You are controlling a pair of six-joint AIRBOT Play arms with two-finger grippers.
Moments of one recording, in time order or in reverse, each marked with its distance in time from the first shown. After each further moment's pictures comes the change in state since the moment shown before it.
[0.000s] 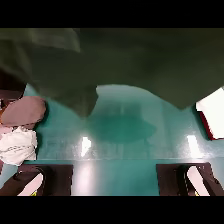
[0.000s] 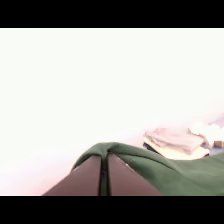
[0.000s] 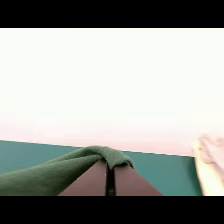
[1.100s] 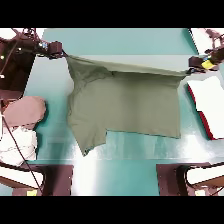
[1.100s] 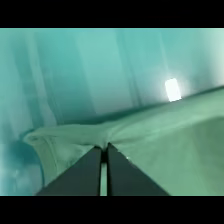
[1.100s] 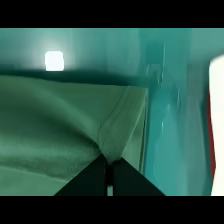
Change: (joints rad) left arm -0.001 -0.773 -0.327 0.095 -0.019 -0.017; right arm 0.470 -0.872 -0.090 -0.605 0.185 0.252
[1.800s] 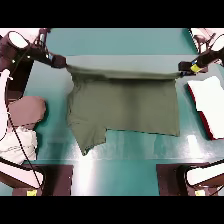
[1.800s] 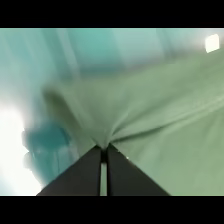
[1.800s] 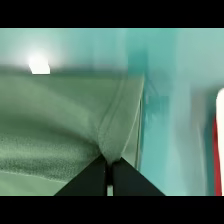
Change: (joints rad) left arm 0.001 -0.040 -0.076 0.111 -0.086 0.157; right arm 0.068 -0.022 -0.082 -0.092 -0.050 -0.003
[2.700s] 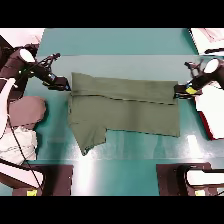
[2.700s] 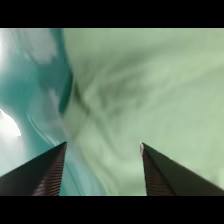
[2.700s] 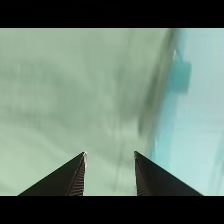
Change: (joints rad) left arm 0.045 0.029 -0.198 0.043 -0.218 -0.109; right arm -0.036 0.209 -0.411 0.061 0.005 -0.043
